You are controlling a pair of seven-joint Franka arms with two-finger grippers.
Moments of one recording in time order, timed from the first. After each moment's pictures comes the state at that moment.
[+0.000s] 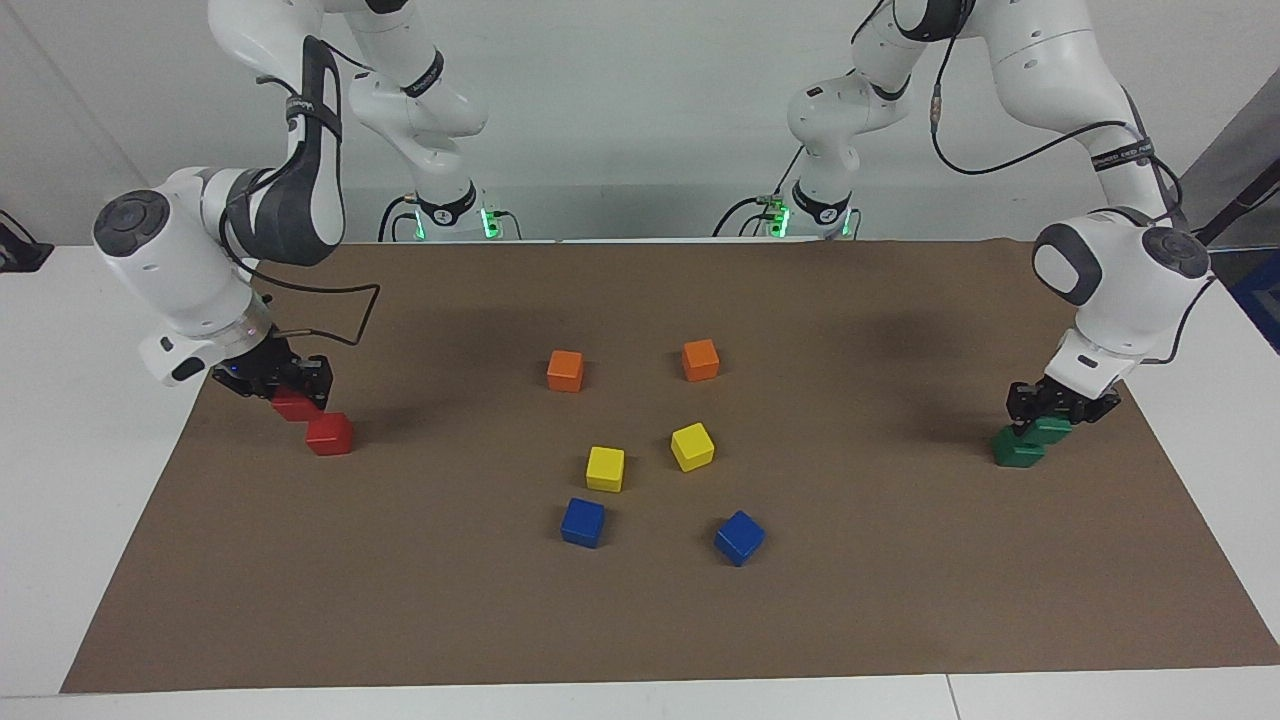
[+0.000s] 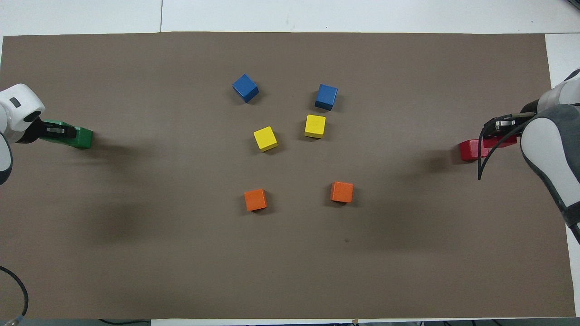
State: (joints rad) left arm 0.27 0.29 -0.08 -1.90 0.05 2.33 0.34; right arm -0.15 0.19 0.00 -1.86 0.02 2.03 -0.13
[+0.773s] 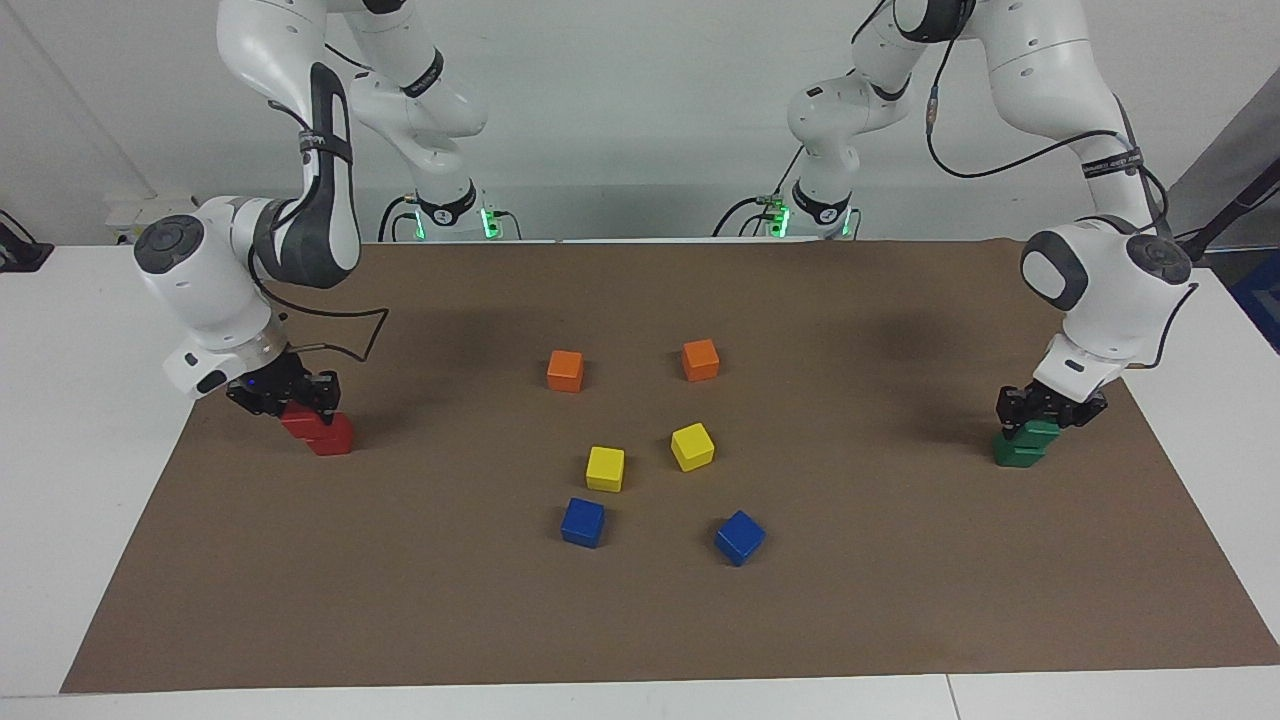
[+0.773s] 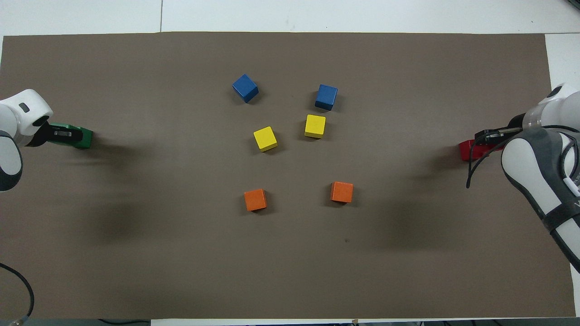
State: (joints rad) left arm 0.27 0.30 -0.09 -1.94 0.03 2.38 0.34; right arm -0.17 0.19 0.00 -2.00 0.01 2.22 -0.21
